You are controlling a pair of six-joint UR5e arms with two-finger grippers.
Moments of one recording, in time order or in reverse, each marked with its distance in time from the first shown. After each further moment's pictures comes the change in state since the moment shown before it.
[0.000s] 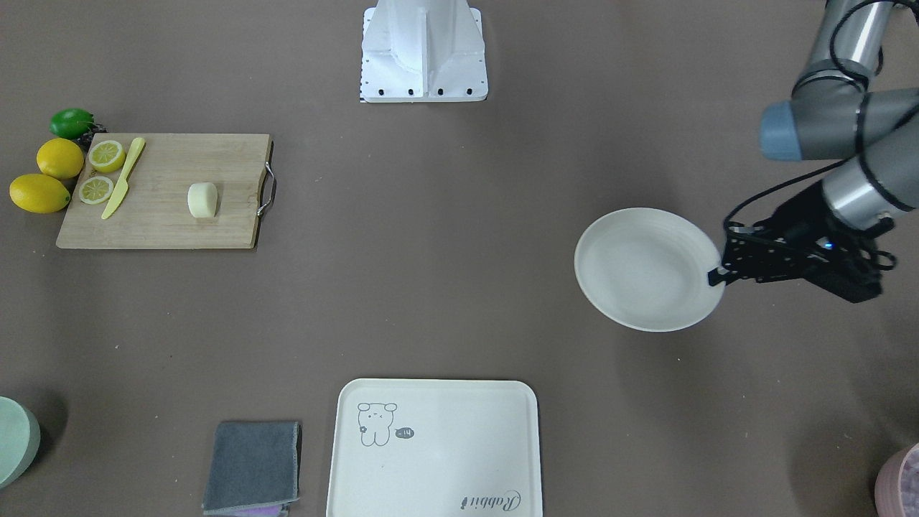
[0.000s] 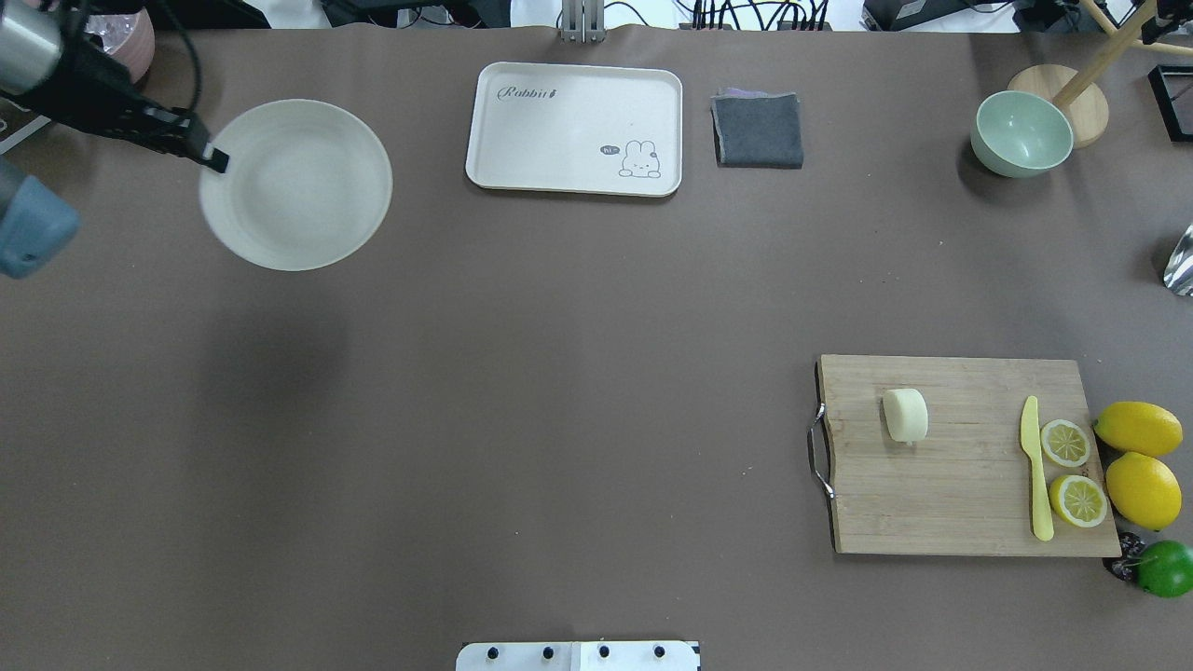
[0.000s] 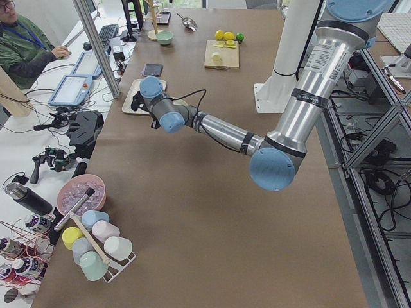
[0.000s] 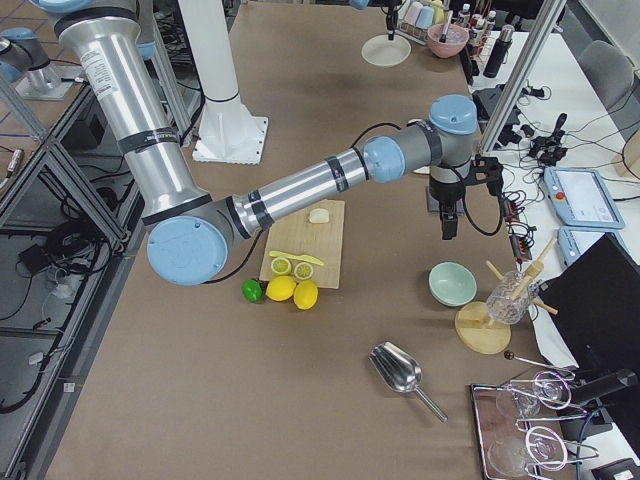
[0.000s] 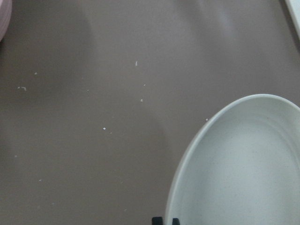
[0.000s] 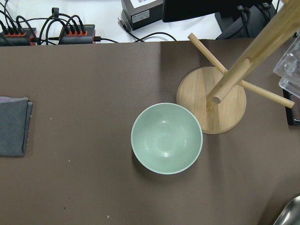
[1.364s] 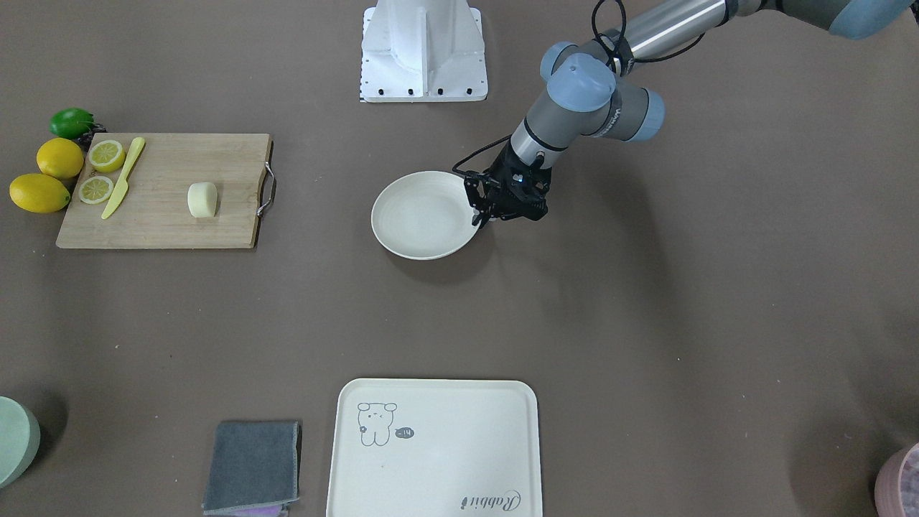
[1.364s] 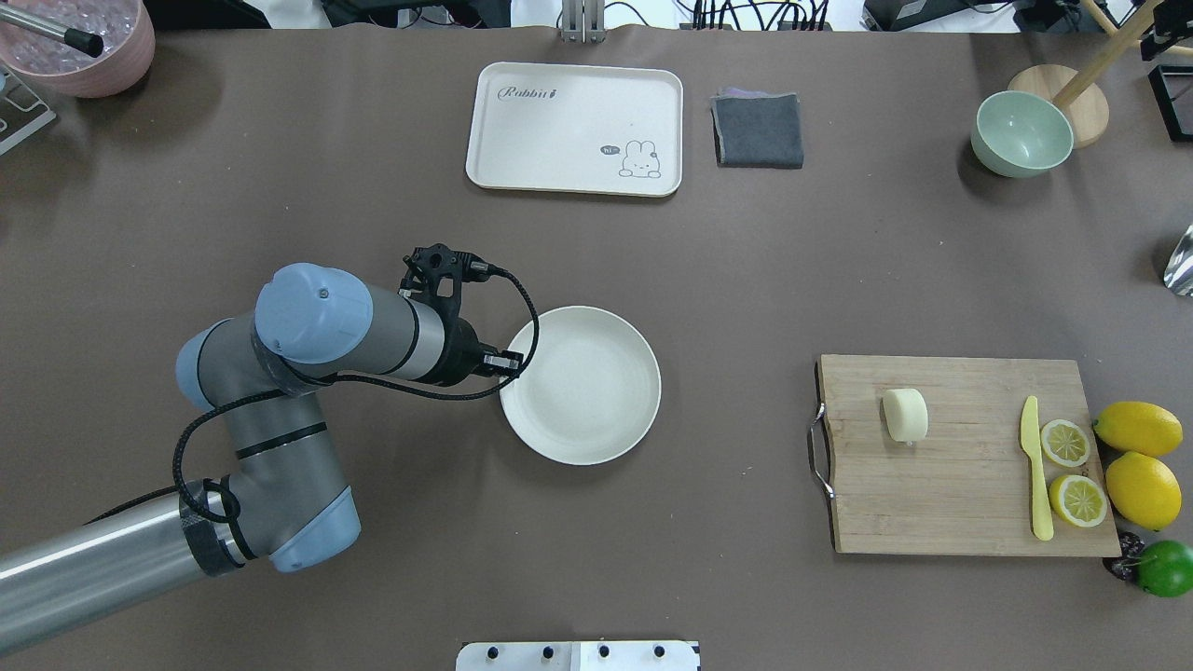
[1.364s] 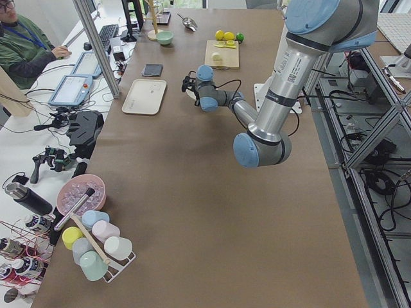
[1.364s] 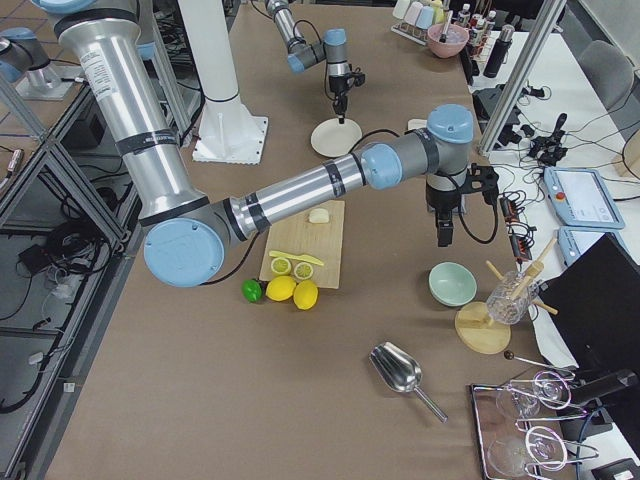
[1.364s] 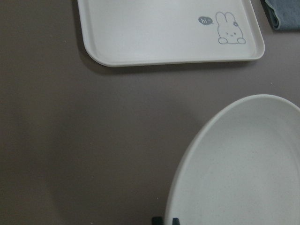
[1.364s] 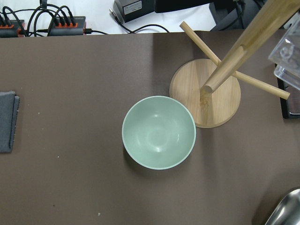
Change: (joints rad) left arm 0.579 -0.087 -0.027 -0.153 0.527 -0.405; right arm -0.009 -0.018 -0.003 0.005 -0.018 -0.001
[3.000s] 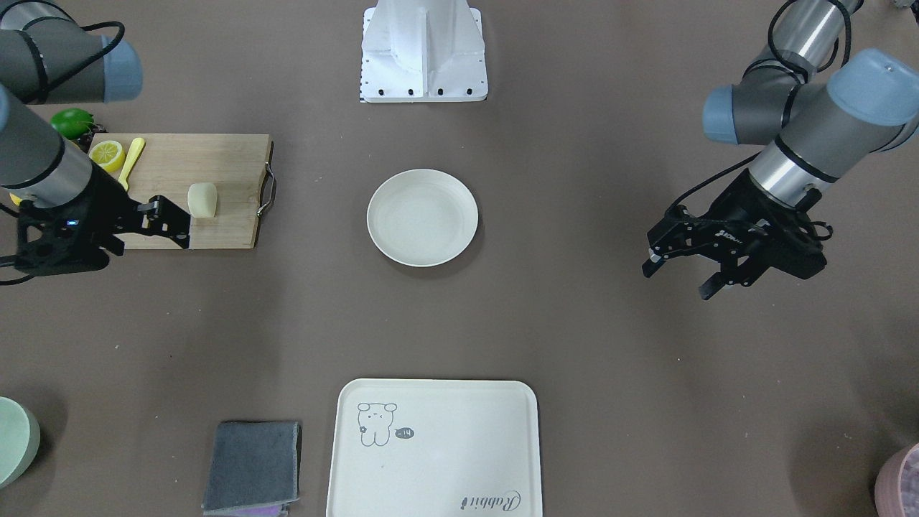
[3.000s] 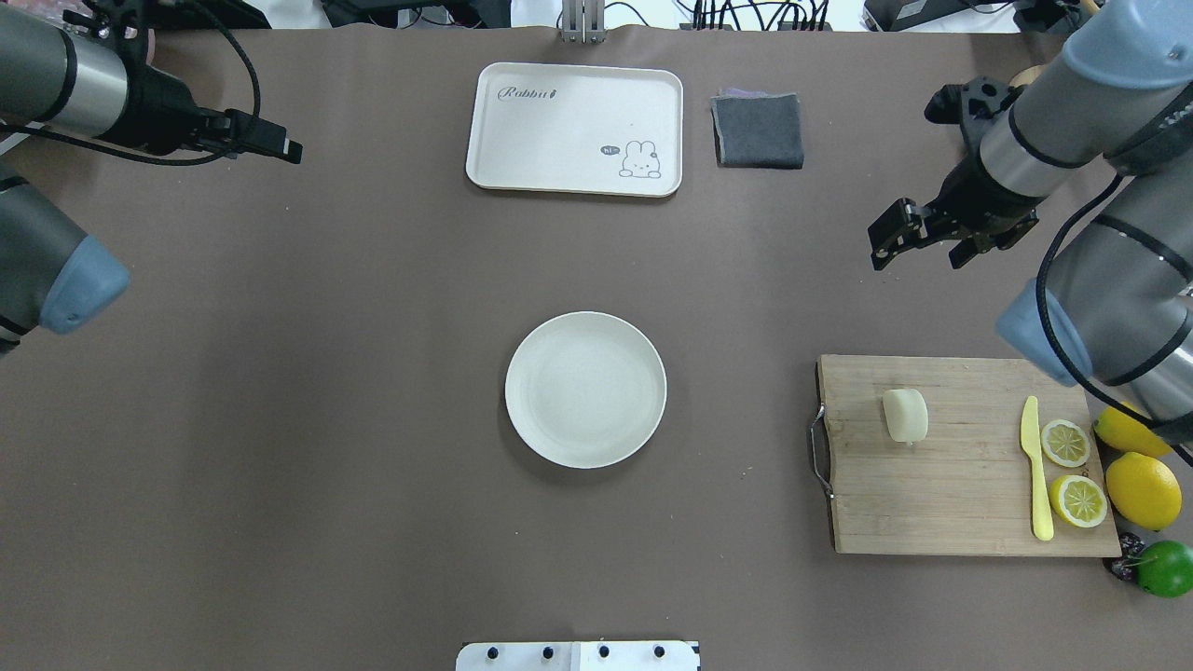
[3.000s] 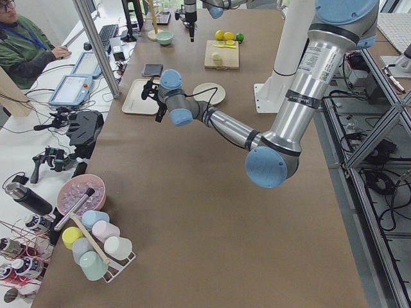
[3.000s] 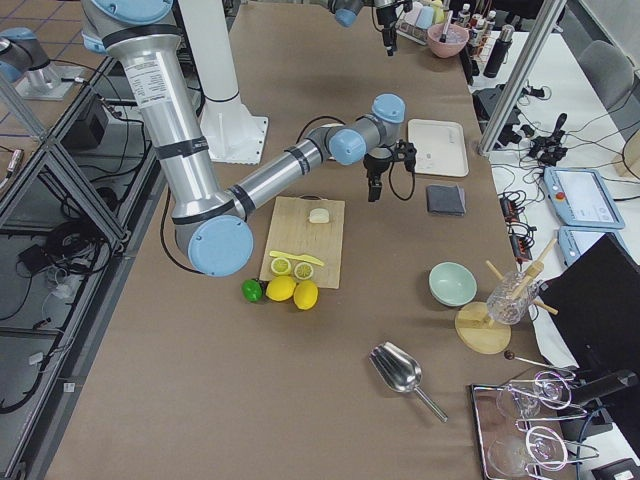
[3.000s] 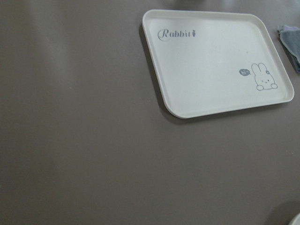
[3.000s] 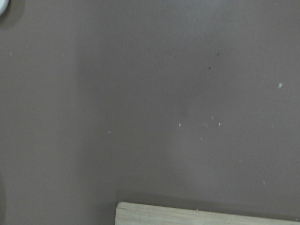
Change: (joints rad) left arm -0.539 0.150 -0.033 -0.025 -0.317 0.255; right arm -0.498 -0.079 0.202 0.014 0.010 0.338
